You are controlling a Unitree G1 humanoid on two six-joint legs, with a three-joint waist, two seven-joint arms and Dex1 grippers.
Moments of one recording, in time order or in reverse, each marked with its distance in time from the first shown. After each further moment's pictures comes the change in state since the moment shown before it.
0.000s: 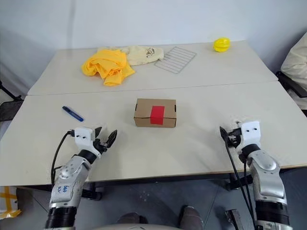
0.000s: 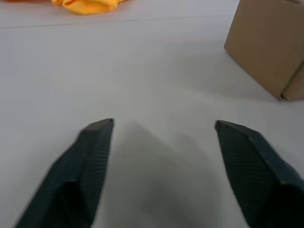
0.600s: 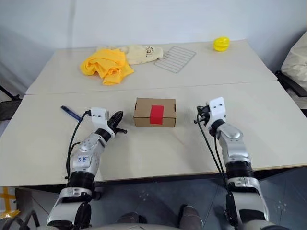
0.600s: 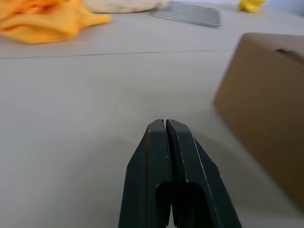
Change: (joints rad) left arm -0.378 -0.028 -0.011 0.479 -0.002 -0.156 -0.107; right arm -0.459 0.127 0.180 0.461 -0.048 -0.047 0.074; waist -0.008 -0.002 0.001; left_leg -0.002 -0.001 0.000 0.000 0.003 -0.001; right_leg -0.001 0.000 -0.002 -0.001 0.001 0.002
